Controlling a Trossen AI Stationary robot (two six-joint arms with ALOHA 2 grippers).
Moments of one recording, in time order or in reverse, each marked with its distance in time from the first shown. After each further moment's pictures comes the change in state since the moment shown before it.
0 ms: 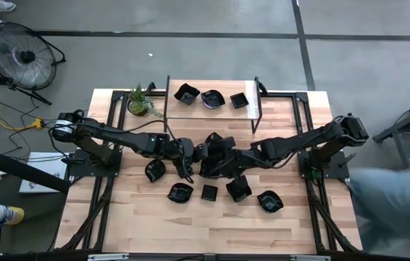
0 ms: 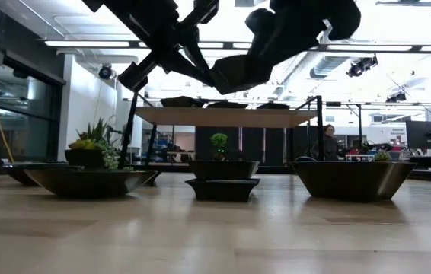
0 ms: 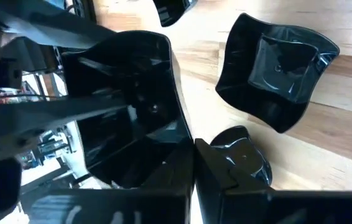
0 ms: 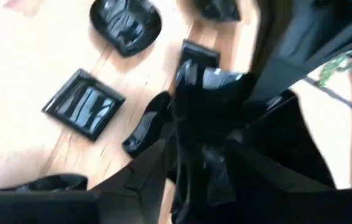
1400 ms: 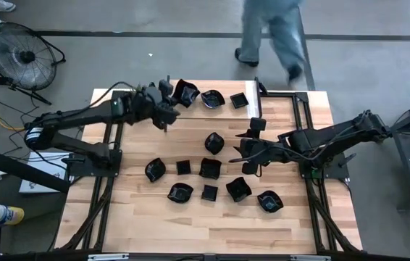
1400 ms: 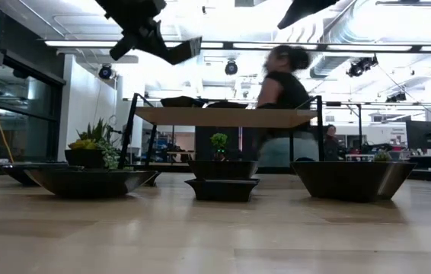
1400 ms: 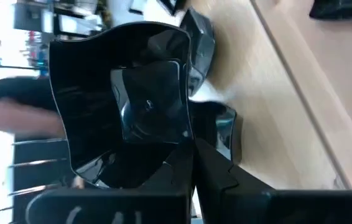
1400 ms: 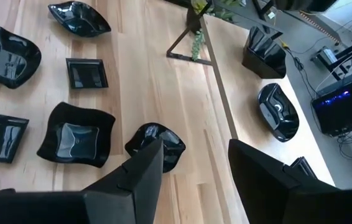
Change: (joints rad) left arm 0.416 -0.353 0.045 -0.264 -0.193 -0.388; right arm 0.063 -0.261 0.000 -0.187 0.414 0.283
